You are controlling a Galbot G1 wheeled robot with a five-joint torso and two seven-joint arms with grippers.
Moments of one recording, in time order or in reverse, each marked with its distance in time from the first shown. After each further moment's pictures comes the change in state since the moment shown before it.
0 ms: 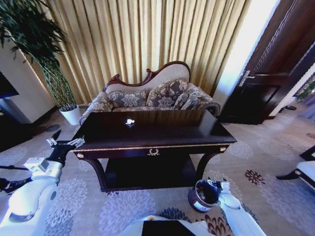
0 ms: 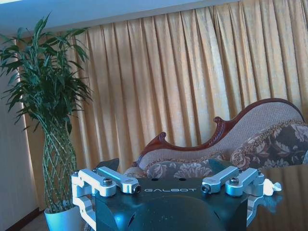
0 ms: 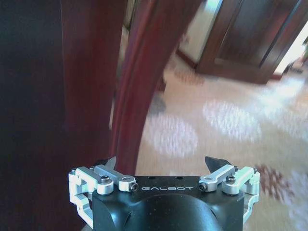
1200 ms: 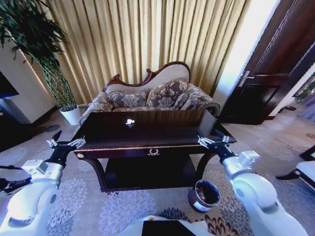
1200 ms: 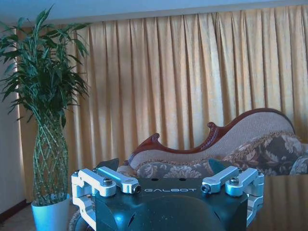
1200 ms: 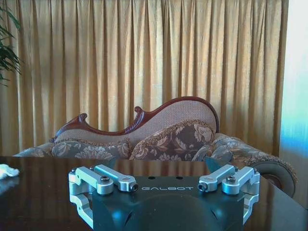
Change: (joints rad) left arm 0.010 -0.050 0.015 -0.065 -0.042 0.031 -0.016; right arm -0.188 -0.087 0.107 1.115 0.273 -0.285 -0.005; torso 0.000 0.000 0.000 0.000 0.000
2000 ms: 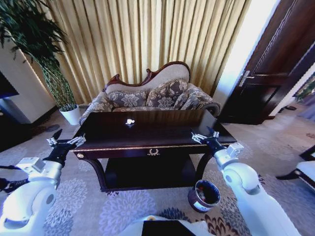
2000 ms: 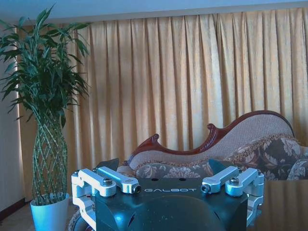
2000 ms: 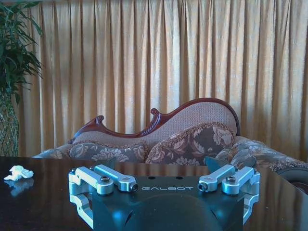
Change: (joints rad) left arm 0.004 0.027 -0.043 -0.031 -0.062 0.042 -0.014; right arm 0.108 -0.031 -0.061 -0.095 0.022 0.017 -0.069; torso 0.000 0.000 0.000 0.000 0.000
